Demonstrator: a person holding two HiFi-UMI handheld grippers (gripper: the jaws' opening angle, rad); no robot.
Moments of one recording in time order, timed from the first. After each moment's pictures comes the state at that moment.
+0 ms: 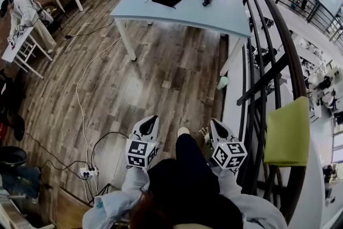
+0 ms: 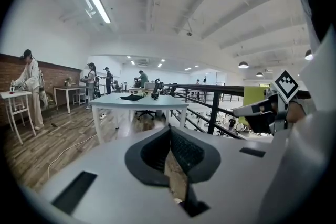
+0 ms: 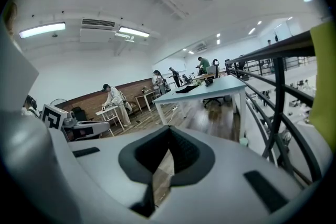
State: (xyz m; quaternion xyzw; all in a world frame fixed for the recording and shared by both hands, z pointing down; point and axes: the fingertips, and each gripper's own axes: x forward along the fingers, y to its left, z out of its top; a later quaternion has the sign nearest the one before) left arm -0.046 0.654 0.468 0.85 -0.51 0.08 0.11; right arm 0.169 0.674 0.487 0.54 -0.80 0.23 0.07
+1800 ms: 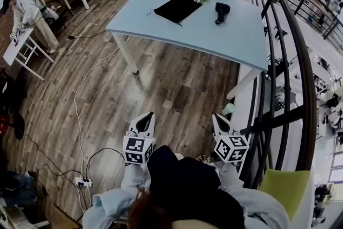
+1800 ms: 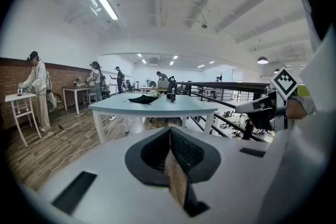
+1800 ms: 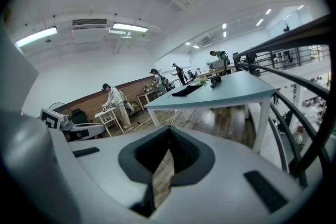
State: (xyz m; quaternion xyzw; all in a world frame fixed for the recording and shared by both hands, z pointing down) left arm -0.038 0.396 0.478 0.81 -0.57 0.08 0.12; right arm 0.201 0.383 0.499 0.50 -0.82 0.25 0.08
